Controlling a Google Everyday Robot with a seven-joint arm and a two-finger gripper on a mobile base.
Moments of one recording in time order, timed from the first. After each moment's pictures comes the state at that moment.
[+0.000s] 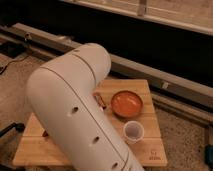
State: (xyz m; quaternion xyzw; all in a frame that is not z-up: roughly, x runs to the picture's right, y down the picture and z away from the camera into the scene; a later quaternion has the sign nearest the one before) arm -0.299 0.204 0.804 -0.31 0.25 0.65 0.64
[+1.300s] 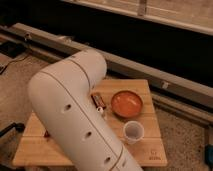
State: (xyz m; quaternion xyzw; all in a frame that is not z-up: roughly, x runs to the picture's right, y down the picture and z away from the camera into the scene) arm -0.295 0.228 0.829 -0.33 0.28 0.65 0.63
